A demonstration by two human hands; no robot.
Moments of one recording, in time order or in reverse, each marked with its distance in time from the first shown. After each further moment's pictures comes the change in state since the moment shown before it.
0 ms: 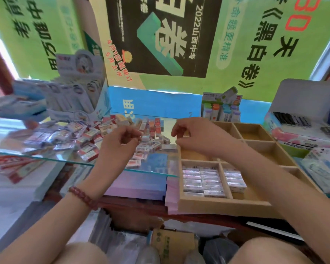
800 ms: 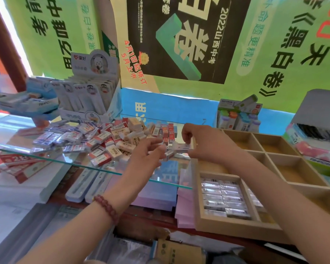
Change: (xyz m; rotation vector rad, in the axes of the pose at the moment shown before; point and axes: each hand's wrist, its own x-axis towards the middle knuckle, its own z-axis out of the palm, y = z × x) left_hand -0.004 0.001 0.015 -0.225 -0.160 -0.287; right_hand 0.042 0.007 0.029 -0.185 0.002 -0.015
